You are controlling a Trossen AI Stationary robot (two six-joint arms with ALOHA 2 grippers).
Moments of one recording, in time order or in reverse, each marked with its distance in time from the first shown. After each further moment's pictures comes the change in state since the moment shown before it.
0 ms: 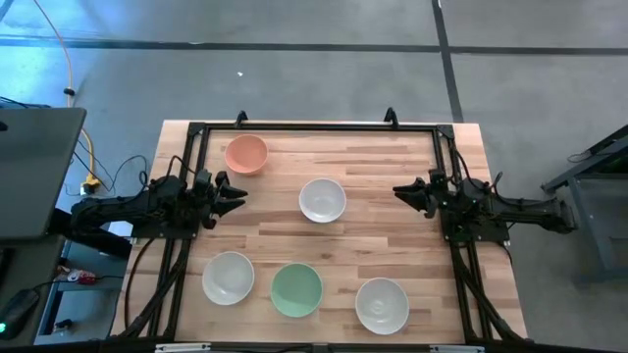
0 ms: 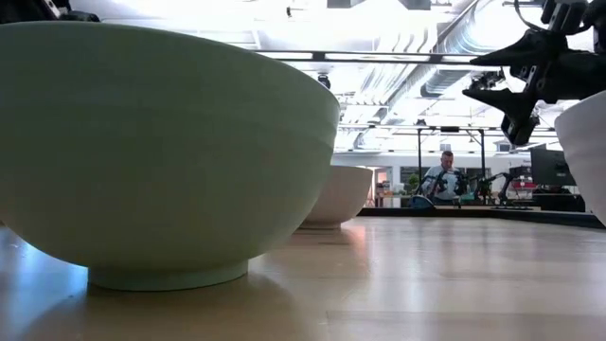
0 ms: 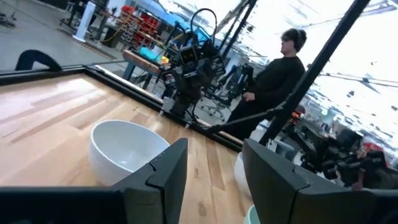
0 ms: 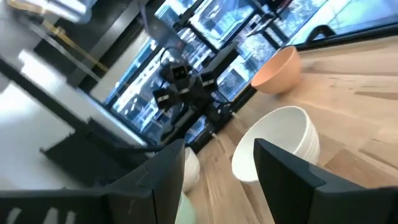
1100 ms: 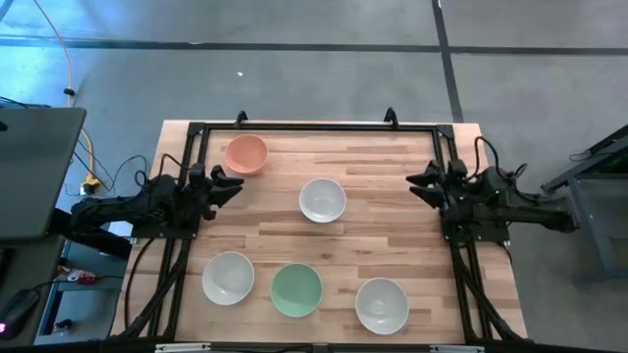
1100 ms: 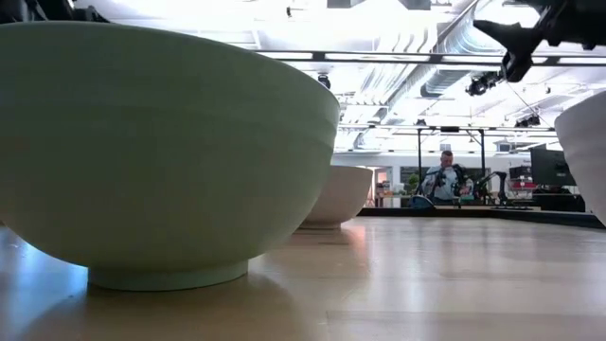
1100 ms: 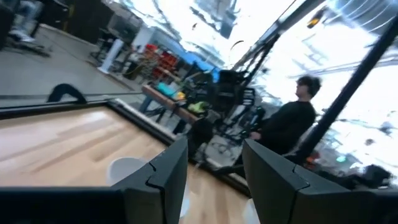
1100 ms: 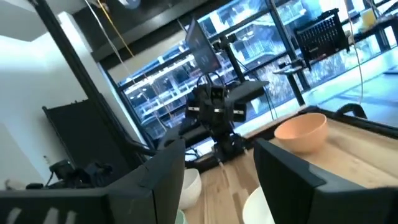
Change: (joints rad) left arm 0.000 0.000 0.000 0.117 -0.148 -0.059; right arm -0.003 0.051 0.257 -0.094 -0.088 -0.333
